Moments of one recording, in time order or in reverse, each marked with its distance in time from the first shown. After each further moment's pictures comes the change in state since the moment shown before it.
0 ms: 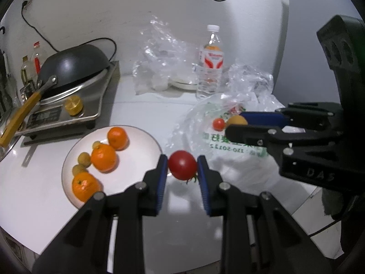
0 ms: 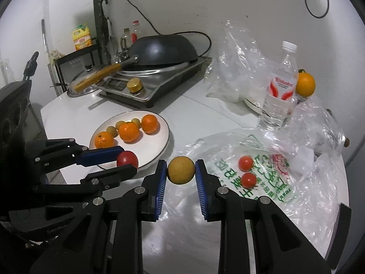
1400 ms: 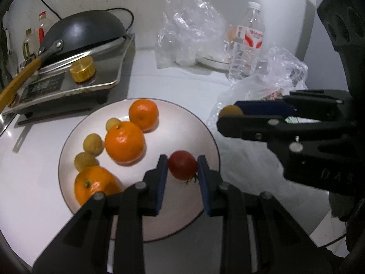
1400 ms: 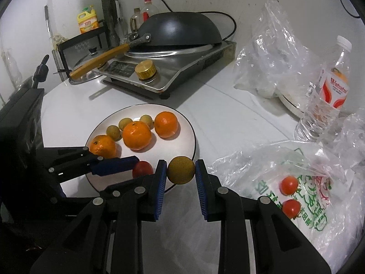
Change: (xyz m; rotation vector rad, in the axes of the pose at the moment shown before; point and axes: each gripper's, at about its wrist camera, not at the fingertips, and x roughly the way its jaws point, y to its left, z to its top) left arm 0.066 0.062 -0.013 -0.072 0.101 0.022; right arm 0.091 0.024 0.027 -0.036 0.102 0.069
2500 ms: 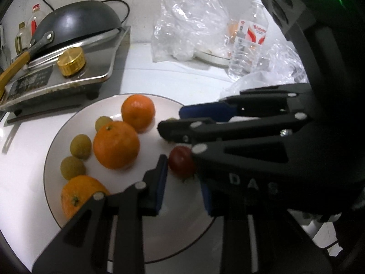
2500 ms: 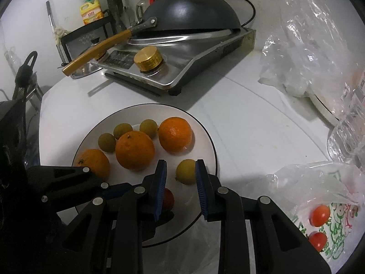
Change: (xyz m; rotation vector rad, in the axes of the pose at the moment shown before) left arm 0.018 0.008 0.004 -0.009 0.032 -0.047; right arm 0.060 0.007 0.022 -0.009 0.066 0.080
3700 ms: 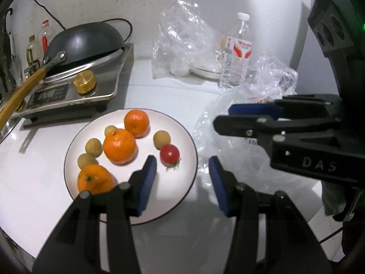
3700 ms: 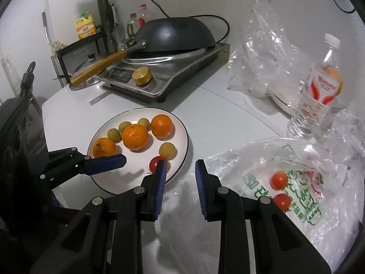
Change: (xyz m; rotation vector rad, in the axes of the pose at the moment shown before) left arm -0.049 -0.031 -0.004 0.007 -0.081 0.047; right arm -0.090 -0.007 -0.035 0.041 -0.090 -0.091
